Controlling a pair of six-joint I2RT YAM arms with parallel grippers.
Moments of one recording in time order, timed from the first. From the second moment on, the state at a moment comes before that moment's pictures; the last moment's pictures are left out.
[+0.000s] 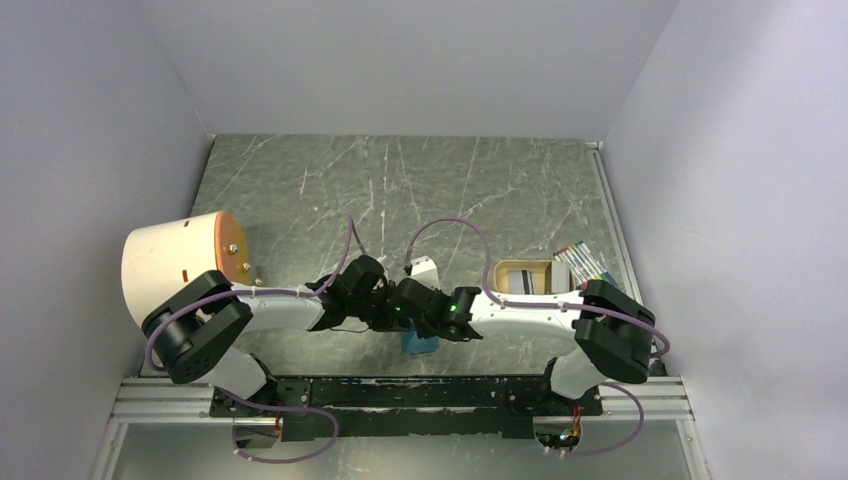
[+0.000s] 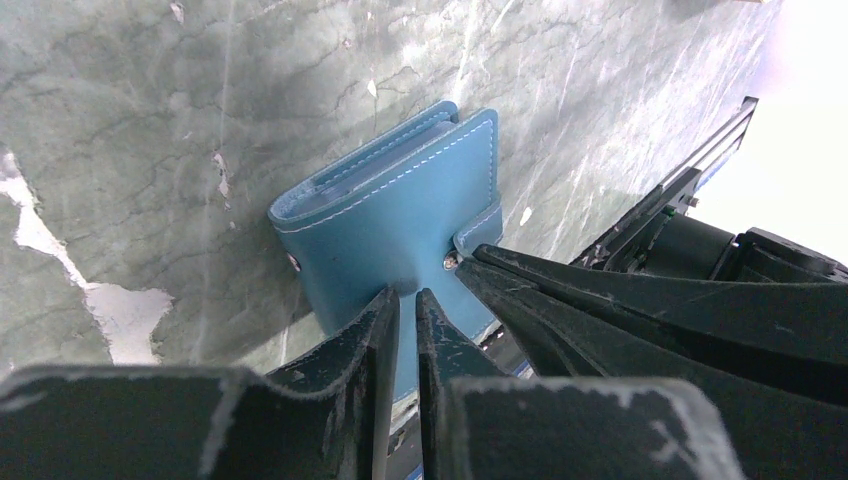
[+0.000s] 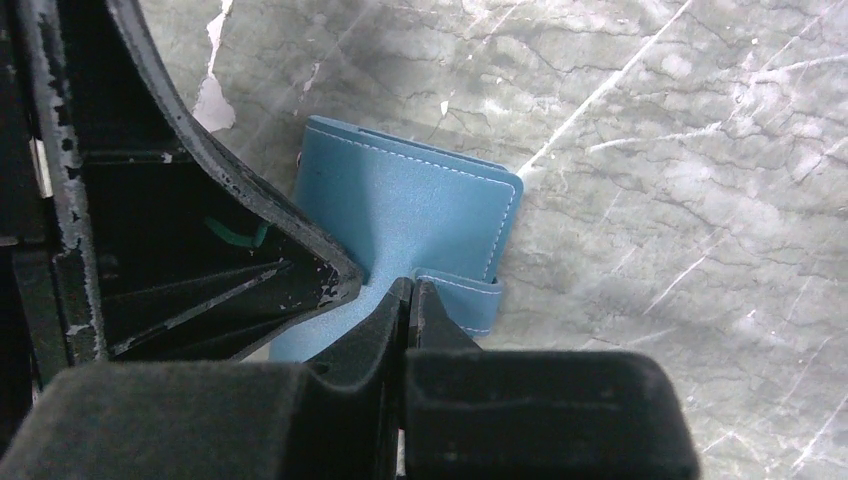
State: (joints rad) left arm -0.86 1.50 0.53 0.18 0.30 -1.00; right arm 1.18 1.51 0.83 -0.41 0.35 0.71
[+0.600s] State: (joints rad) left arm -0.84 1.51 0.49 0.25 0.34 -1.04; right arm 1.29 1.60 0.92 -0.50 0.50 0.68
